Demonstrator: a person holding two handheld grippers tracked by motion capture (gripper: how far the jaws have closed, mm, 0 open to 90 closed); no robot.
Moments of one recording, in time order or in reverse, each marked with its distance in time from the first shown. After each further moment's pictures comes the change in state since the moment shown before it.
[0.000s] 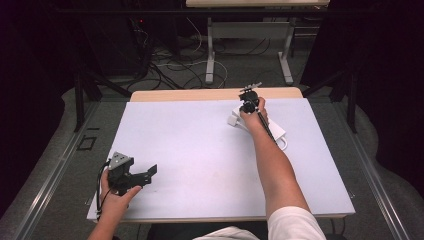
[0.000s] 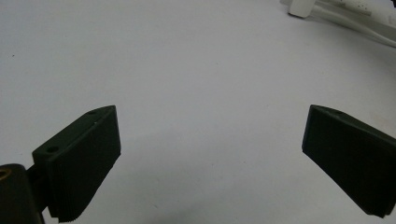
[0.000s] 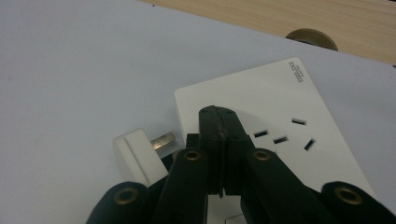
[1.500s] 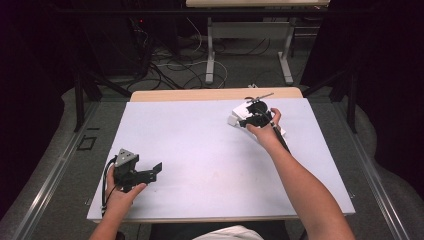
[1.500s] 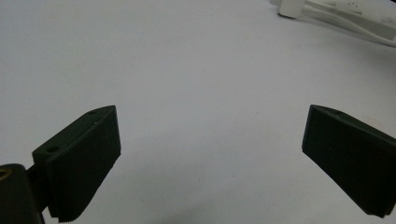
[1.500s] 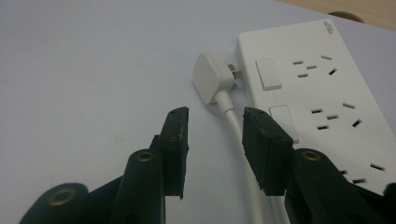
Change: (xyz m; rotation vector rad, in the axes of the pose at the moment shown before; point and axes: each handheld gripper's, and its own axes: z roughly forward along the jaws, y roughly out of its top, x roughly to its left) left arm -0.010 0.009 0.012 -0.009 -0.023 0.024; right arm 0.015 -0.048 -0.078 -0.038 0.162 -0.090
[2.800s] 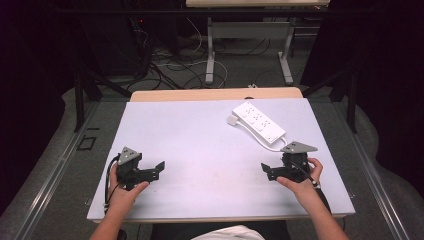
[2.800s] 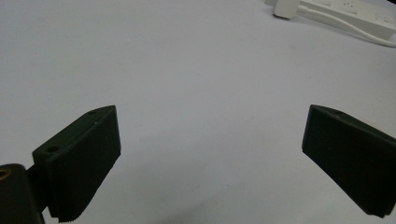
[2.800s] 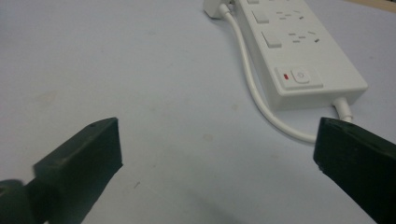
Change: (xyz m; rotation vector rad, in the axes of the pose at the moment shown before) left arm -0.002 0.003 0.006 0.006 -0.008 0.018; right arm 0.017 -0.148 -0.109 -0.194 -0.072 -0.089
